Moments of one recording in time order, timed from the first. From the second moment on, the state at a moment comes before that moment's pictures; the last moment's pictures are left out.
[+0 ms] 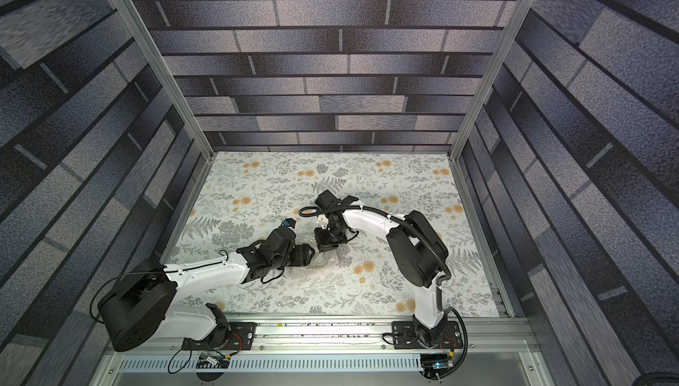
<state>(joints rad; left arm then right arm) -0.76 1.36 0.54 -0.02 0.03 -0.68 0.77 1.92 1.36 -0.80 -0.42 0.43</state>
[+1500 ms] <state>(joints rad) -0.77 1.37 0.56 -0.06 0.03 -0.67 0.77 1.74 1.31 -0.91 -0.24 0.41</state>
